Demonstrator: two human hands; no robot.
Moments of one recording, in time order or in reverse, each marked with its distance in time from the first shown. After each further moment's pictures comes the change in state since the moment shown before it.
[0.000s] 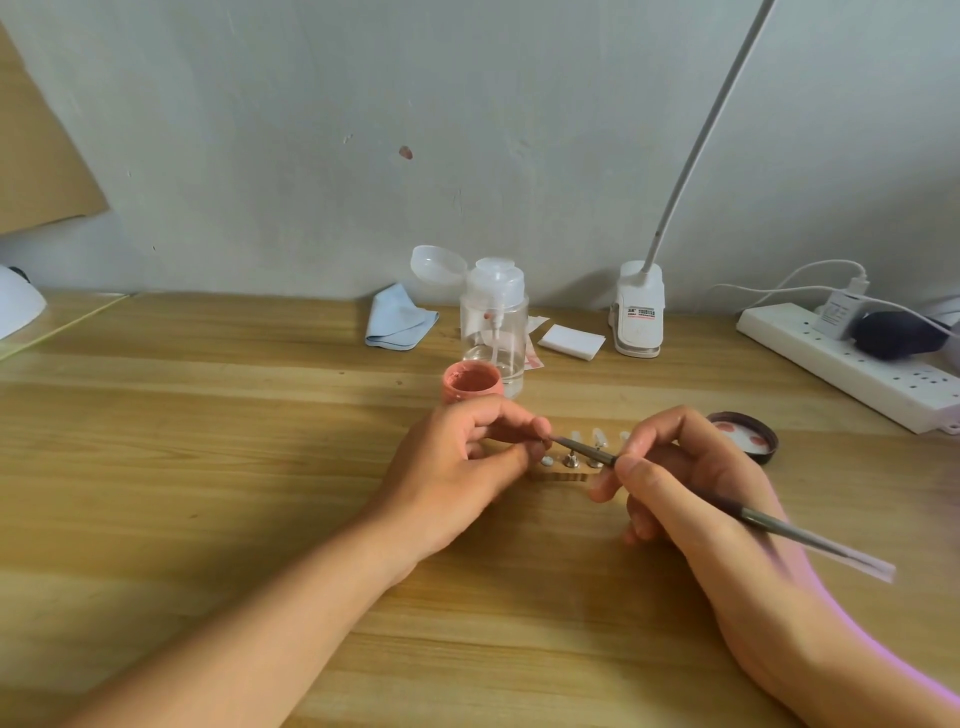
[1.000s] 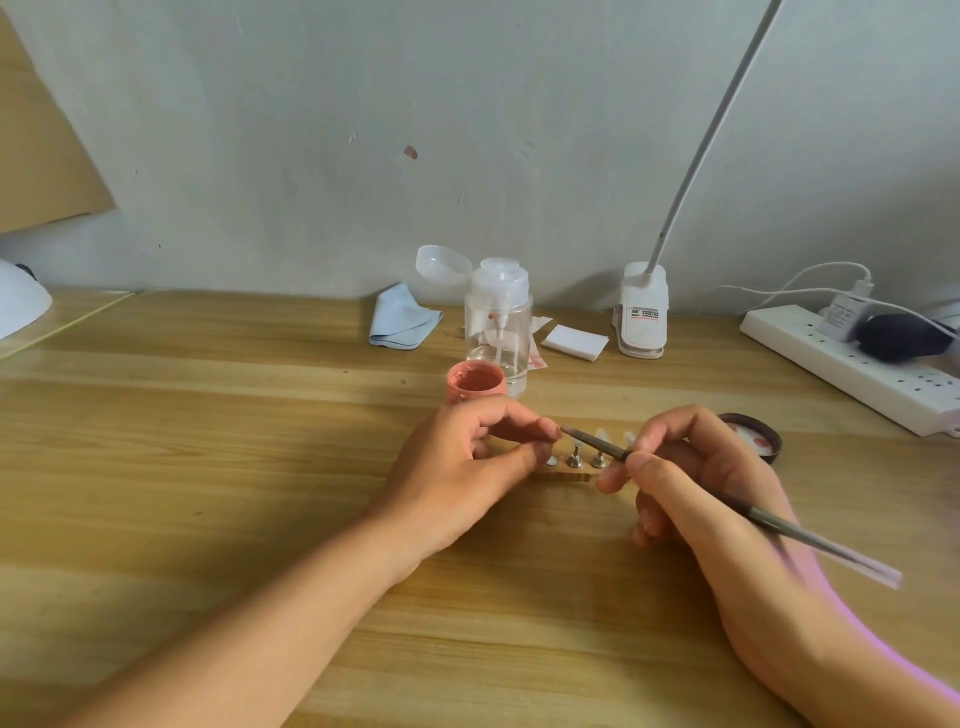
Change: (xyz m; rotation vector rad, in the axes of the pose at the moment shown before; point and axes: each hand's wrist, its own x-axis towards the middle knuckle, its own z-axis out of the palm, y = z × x) left_hand 0.001 -0.002 0.000 0.032 0.000 0.055; right_hand 0.000 0.000 0.000 0.034 0.059 0.003
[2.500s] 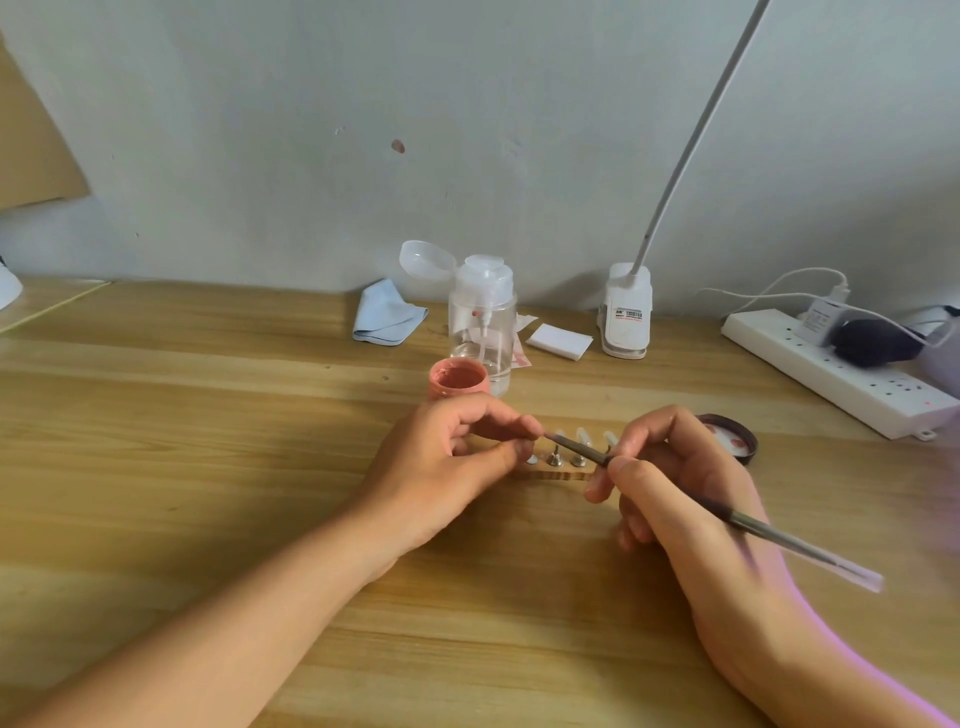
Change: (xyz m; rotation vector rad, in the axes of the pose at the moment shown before) left_hand 0.000 0.001 0.000 -0.043 -0.010 -0.006; right_hand -0.003 -0.002 0.000 -0.037 -0.017 -0.008
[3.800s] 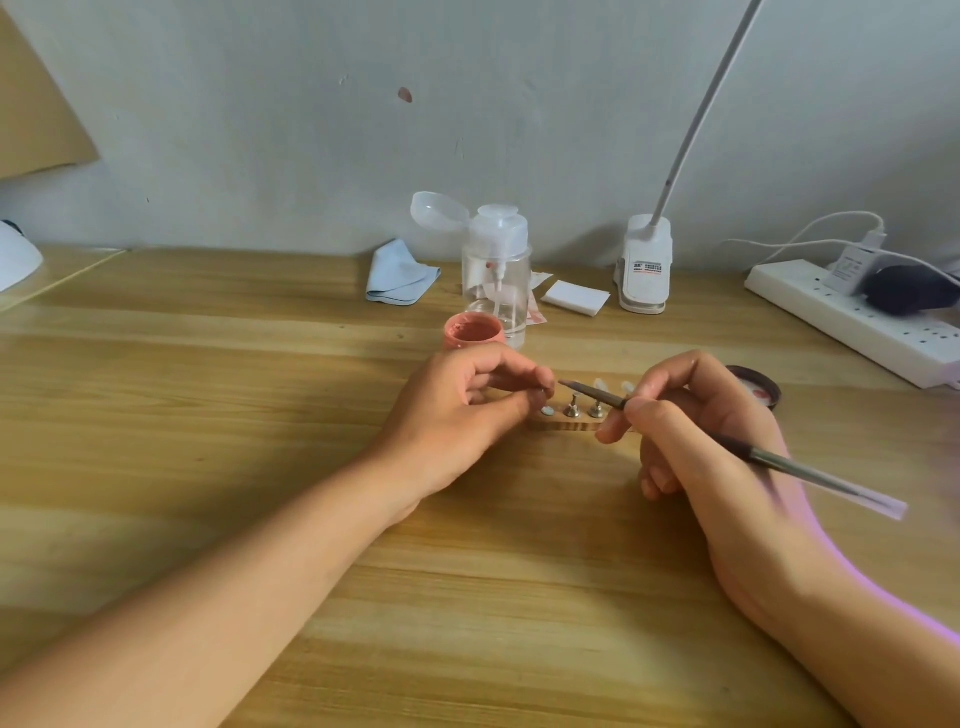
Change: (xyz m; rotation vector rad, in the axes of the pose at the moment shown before) left_hand -0.002 0.001 -0.001 -0.023 -0.008 -0.005; right_hand 0.001 0.003 0.000 -0.010 0.001 -0.048
